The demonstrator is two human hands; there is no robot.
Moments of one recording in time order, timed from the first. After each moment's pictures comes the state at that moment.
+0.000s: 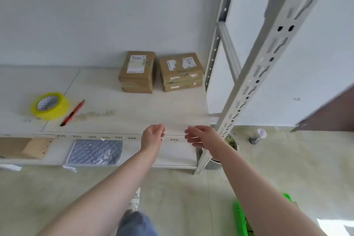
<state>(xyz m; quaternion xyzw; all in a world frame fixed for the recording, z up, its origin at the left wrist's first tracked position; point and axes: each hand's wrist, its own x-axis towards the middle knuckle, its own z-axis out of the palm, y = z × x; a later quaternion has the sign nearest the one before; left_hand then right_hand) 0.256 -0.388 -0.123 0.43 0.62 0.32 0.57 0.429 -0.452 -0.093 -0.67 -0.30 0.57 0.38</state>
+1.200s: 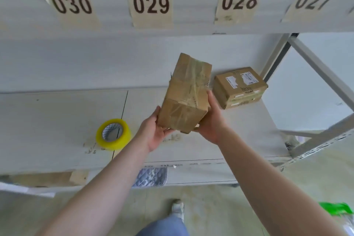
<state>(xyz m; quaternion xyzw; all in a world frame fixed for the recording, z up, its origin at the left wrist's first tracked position) 0.013 -0.159 -0.055 0.24 0.45 0.33 0.80 0.187 -0.228 -0.031 -0.47 -0.16 0.66 0.57</state>
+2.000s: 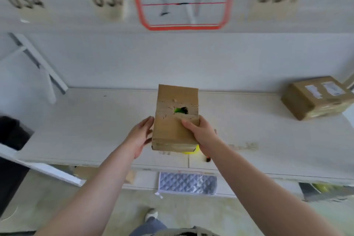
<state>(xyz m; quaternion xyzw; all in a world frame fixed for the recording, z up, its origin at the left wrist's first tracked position) -0.284 -0.059 -0.069 0.42 0.57 0.27 0.65 -0.089 -0.122 -0.069 -0.57 -0.26 0.58 0.52</state>
